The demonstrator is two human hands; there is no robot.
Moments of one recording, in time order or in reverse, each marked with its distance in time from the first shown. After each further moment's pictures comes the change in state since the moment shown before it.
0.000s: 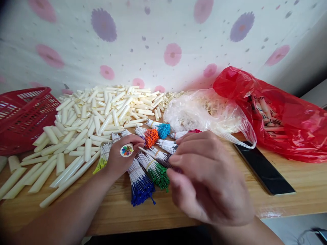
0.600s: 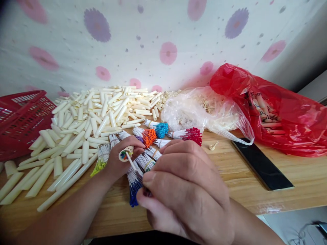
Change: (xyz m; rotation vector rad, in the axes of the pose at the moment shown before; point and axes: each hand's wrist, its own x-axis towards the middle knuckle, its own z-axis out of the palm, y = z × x) left_hand 0.002 0.003 0.002 -0.072 -0.101 0.118; right_hand -0.001 -0.023 0.005 -0.049 -0.049 0.050
